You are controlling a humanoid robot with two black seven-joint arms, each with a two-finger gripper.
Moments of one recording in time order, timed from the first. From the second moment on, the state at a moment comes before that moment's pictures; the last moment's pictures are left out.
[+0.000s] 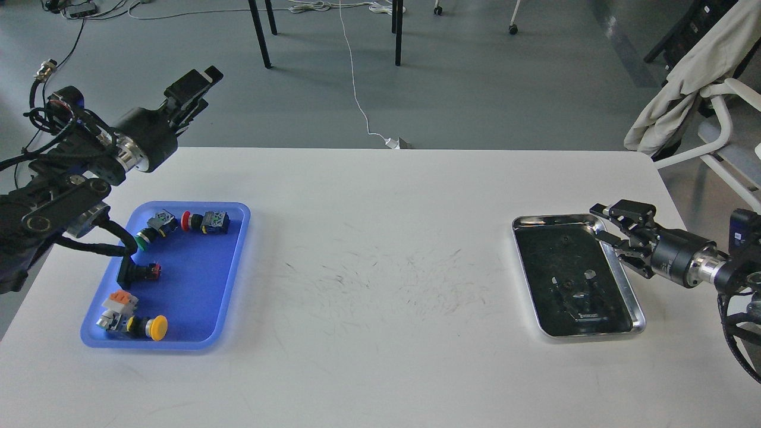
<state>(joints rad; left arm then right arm) -0.91 0.57 -0.33 -0.76 0.74 -0.05 -0.49 0.69 -0.74 0.16 0.74 -0.48 0.42 0.49</state>
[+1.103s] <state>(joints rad) -0.87 0.59 -0.34 -0.77 0.58 -0.13 -0.49 0.70 -0.99 0.49 0.71 0.06 0.49 0.49</state>
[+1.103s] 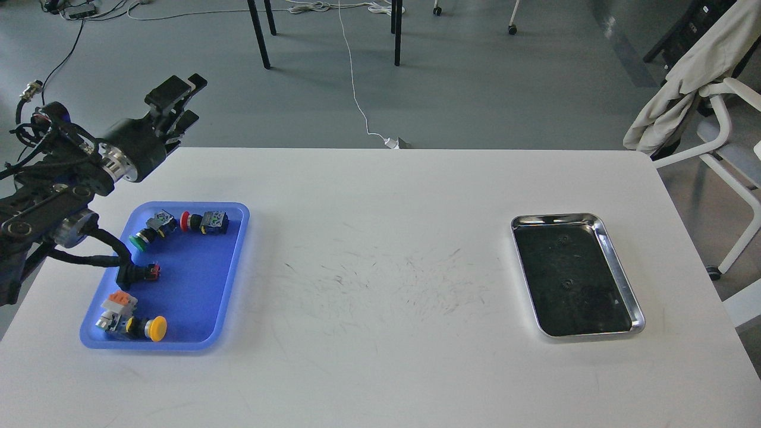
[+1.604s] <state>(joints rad) -0.86 0.61 -0.43 -0.76 0.34 -0.13 -0.49 0.64 -0.86 0.48 0.70 0.14 0.49 0.49</state>
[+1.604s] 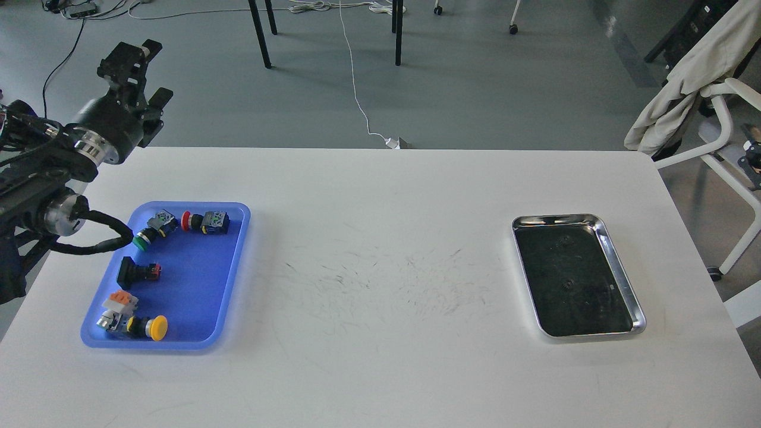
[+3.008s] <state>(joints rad) -0.89 0.47 -0.52 -0.67 0.19 -0.28 -0.44 0.75 -0.66 0.51 0.94 0.32 0.27 0.37</state>
